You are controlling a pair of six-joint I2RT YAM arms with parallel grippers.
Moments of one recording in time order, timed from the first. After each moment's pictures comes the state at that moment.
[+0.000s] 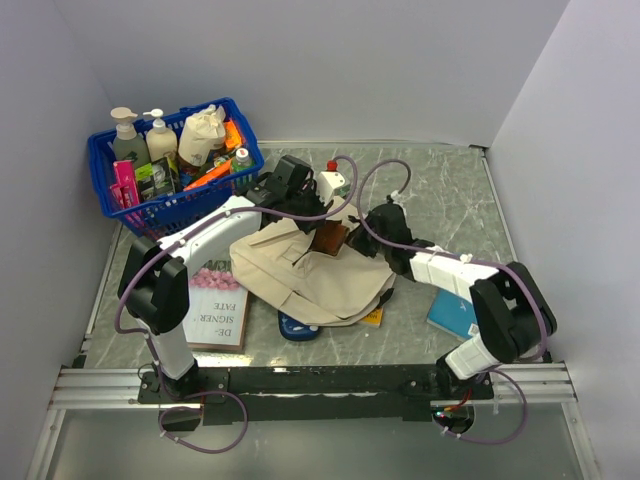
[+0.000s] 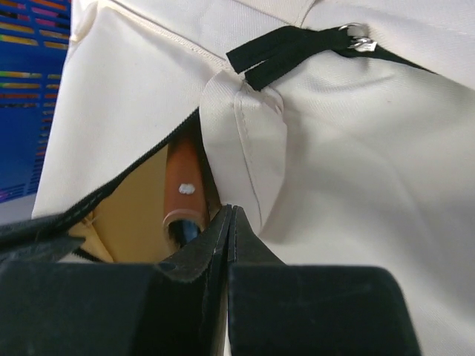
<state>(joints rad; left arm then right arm) -0.64 1.77 1.49 -0.47 0.33 0.27 0.50 1.49 0.76 0.13 -0.02 1.00</state>
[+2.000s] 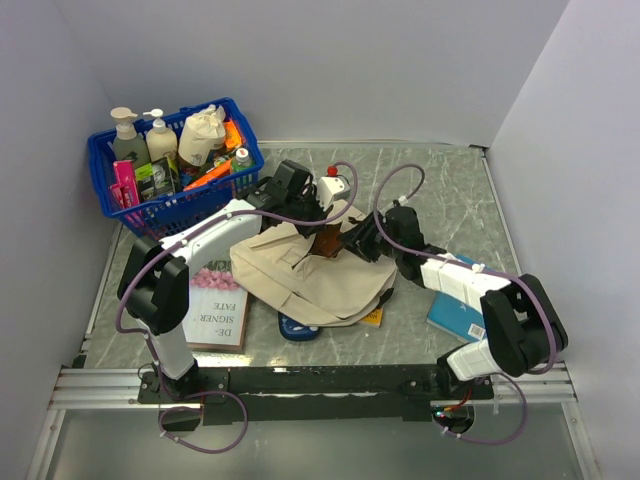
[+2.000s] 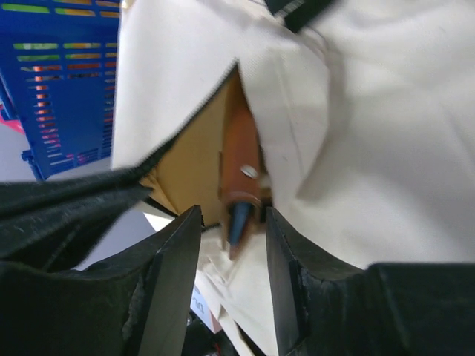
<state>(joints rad) -0.64 1.76 1.44 -0.43 0.36 0.29 0.44 1.40 0.67 0.19 -0.23 1.14</state>
